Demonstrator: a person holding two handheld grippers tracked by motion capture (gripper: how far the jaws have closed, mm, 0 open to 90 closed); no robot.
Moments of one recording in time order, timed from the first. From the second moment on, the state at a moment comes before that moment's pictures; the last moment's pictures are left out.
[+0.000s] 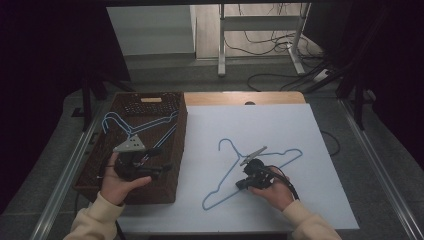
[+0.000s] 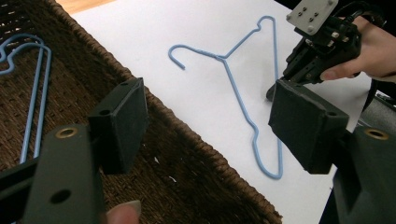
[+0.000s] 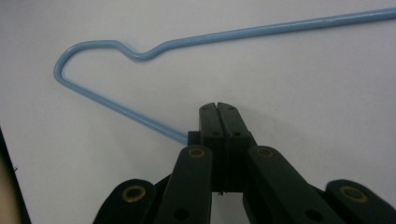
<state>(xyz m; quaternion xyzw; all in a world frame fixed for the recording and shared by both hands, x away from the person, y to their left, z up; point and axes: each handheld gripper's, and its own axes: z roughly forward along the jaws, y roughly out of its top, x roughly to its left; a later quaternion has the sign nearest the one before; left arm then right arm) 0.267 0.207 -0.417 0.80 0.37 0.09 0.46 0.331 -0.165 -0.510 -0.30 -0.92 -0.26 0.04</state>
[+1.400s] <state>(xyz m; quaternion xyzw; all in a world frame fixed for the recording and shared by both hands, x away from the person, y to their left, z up) 0.269 0.201 -0.422 0.80 0.37 0.08 0.46 0.427 -0.130 -0.507 -0.40 -0.88 -0.22 -0.11</state>
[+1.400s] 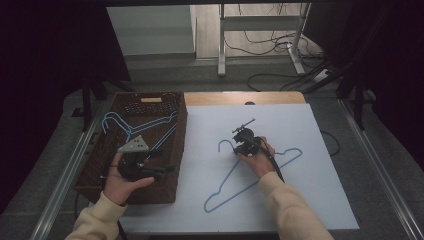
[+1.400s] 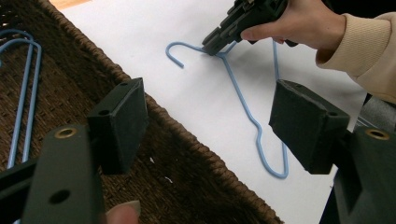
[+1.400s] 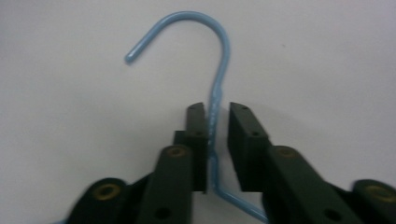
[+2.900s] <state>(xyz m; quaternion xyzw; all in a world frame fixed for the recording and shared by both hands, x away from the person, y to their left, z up) 0.309 0.032 -0.465 0.85 0.37 0.00 0.37 0.379 -0.173 -0.451 -0.42 -0.83 -0.35 -0.15</state>
